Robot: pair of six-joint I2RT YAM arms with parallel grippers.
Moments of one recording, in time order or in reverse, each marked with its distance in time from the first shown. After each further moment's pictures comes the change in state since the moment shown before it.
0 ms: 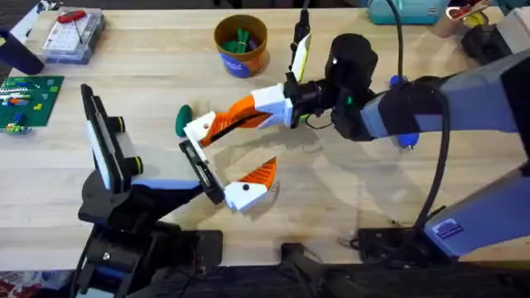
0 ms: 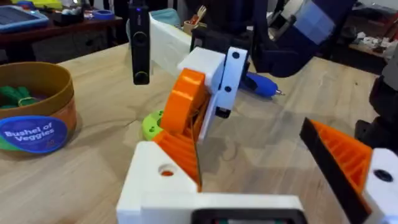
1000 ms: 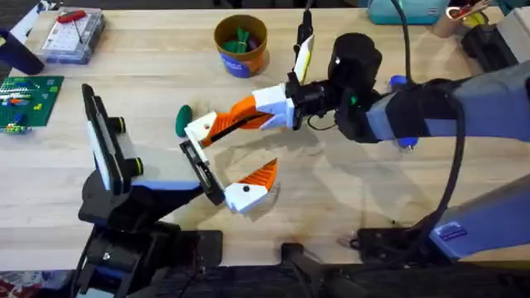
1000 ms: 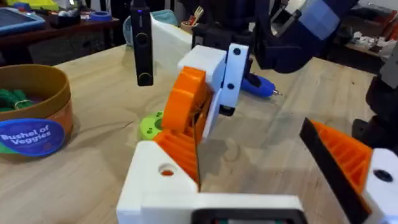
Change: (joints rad) left arm 0.000 0.000 0.000 0.000 0.009 0.005; right arm 0.002 -0.052 -0.019 -0.060 0.022 0.013
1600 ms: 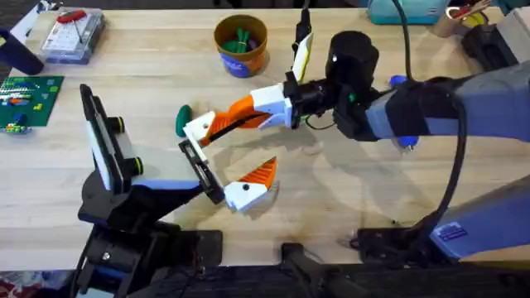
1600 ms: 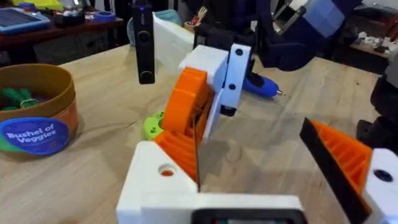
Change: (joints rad) left arm 0.000 0.000 0.000 0.000 -0.012 0.002; right arm 0.008 -0.003 0.019 -0.054 0.007 -0.046
